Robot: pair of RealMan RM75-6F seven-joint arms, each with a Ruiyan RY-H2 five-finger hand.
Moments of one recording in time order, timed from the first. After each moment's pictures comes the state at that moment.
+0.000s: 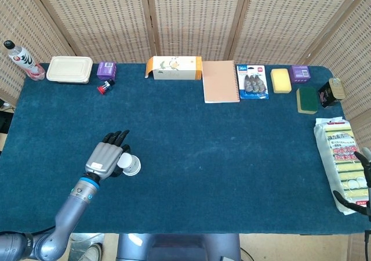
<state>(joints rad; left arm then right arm) -0.67 -1.34 -0.10 -1.94 0.89 1.14 0.74 -0.01 -1.02 0.09 -1.59 -1.49 1.55 0.32</state>
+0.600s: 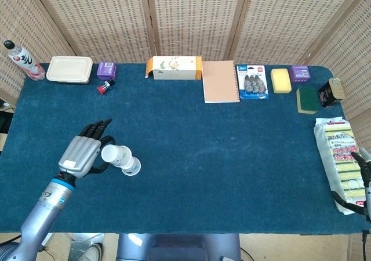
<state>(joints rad) -0.59 -1.05 -0.10 -2.14 1.05 1.19 0.51 -0.01 -1.03 0.08 -1.60 -1.49 1.54 0.29</state>
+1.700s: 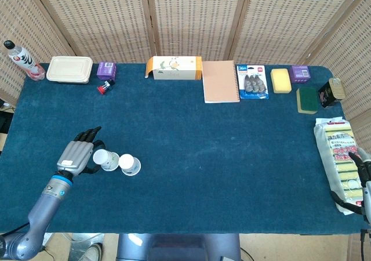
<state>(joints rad) -0.57 -1.23 -0.06 -1.80 1.00 1.06 0.40 -0.01 -1.04 0.08 -1.60 -1.49 1.55 0.26</state>
